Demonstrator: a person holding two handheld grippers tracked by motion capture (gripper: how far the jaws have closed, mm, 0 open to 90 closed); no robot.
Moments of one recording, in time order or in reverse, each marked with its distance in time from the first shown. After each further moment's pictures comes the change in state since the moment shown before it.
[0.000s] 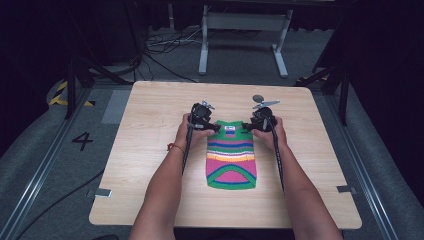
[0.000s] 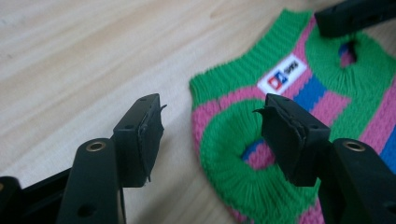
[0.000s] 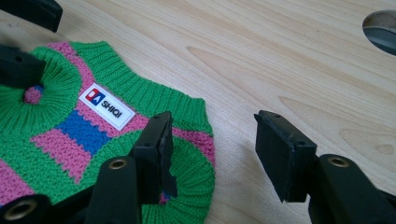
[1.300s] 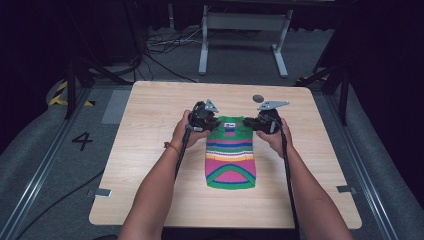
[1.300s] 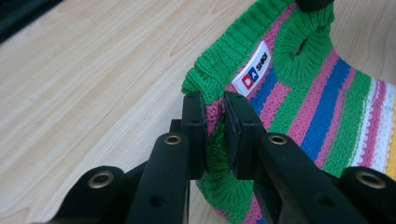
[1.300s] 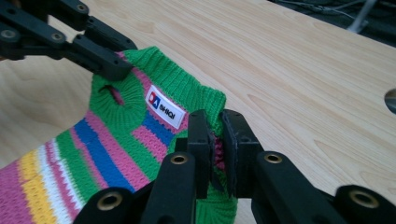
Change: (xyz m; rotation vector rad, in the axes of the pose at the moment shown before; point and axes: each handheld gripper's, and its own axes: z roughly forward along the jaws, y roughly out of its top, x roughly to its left) left arm -0.030 0.006 -0.048 -0.034 -0.005 0.292; right arm 0.024 0.005 -0.053 -0.163 0.158 -0.132
